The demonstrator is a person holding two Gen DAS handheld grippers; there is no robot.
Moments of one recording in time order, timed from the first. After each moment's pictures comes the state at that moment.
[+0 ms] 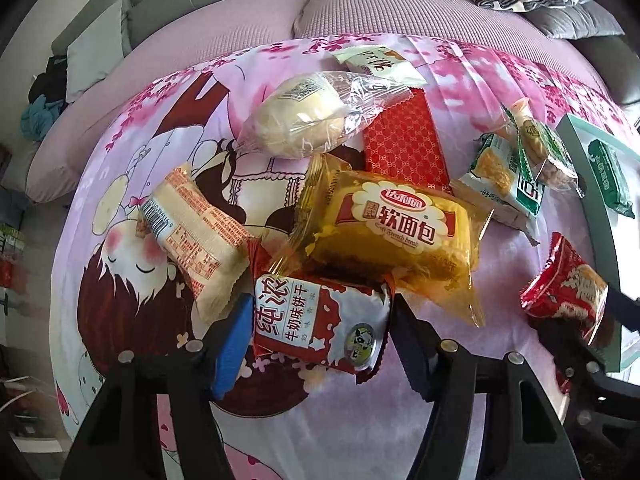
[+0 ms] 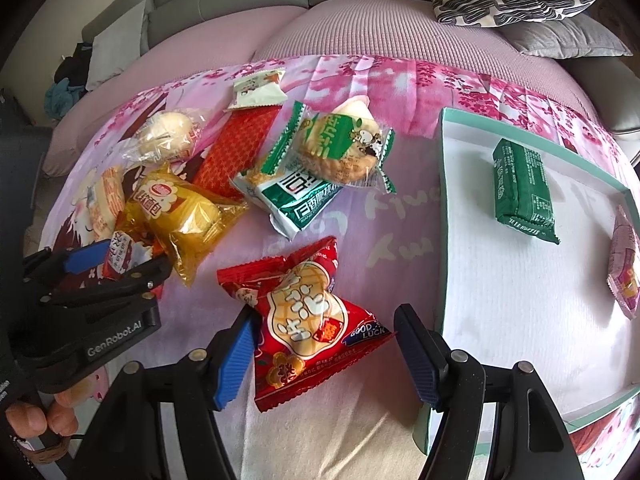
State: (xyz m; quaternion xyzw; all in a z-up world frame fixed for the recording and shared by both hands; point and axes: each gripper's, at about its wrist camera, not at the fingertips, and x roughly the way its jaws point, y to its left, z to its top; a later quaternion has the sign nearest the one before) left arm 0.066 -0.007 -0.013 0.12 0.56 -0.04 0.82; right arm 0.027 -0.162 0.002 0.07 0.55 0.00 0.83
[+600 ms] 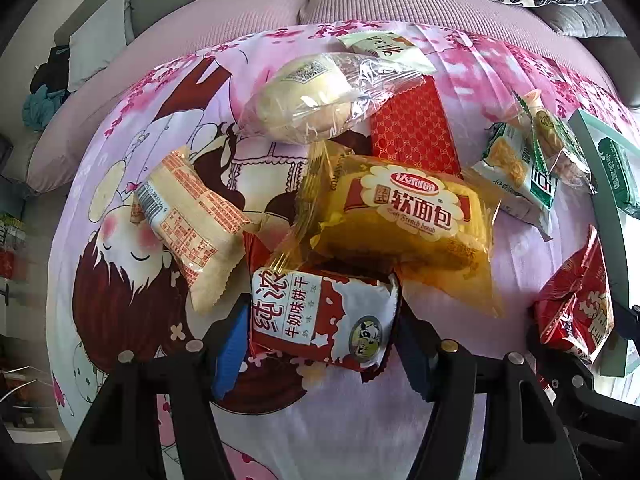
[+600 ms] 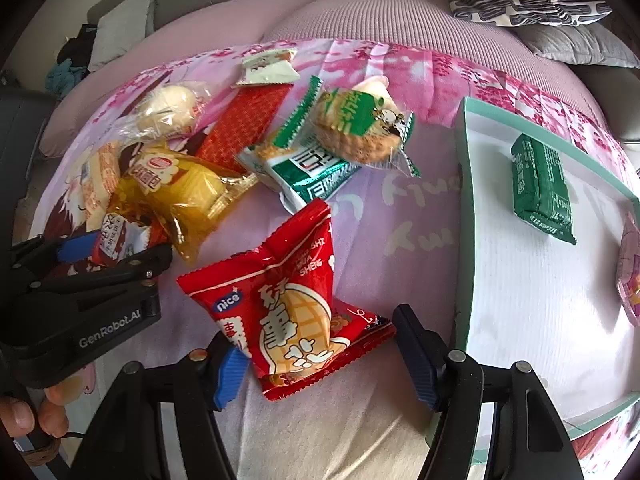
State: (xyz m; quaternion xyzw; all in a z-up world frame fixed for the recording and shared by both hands) left arm 0.073 -0.008 -0.026 0.12 0.58 -0.03 0.81; right arm 0.032 -0.150 -0.013 0.05 0.56 0.01 0.83
